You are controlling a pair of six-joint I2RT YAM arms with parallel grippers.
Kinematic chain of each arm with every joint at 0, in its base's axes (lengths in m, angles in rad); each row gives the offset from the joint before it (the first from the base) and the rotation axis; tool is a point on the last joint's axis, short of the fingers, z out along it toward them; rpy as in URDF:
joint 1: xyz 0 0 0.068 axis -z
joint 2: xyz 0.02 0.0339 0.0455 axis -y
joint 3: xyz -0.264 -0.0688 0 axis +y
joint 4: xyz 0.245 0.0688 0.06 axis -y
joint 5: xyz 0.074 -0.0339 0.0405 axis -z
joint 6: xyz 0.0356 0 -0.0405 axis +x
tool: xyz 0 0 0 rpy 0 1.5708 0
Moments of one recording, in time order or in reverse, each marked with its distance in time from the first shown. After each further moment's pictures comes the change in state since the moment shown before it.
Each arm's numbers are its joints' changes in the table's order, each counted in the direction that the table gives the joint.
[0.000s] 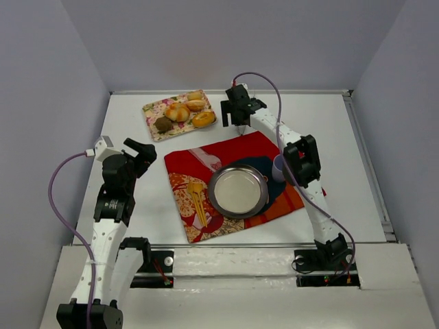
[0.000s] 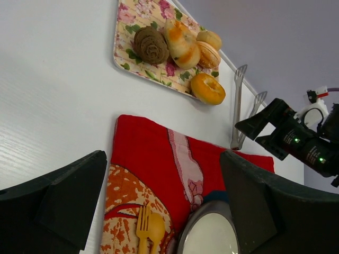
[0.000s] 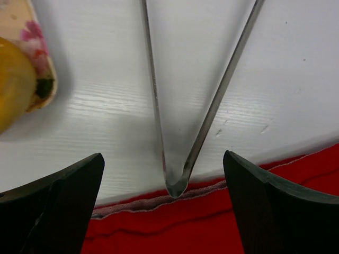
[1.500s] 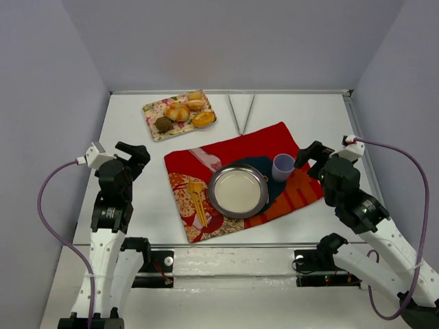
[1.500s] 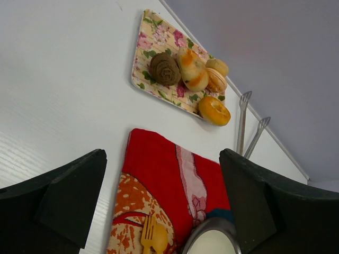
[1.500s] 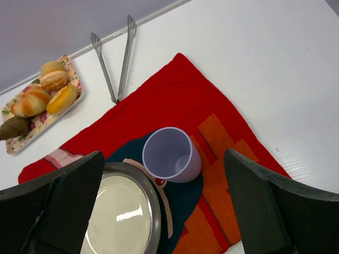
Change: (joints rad) left arm 0.000 0.093 -0.008 -0.061 -0.127 -0.012; right arm -0.061 1.801 1.487 0.179 0.311 0.306
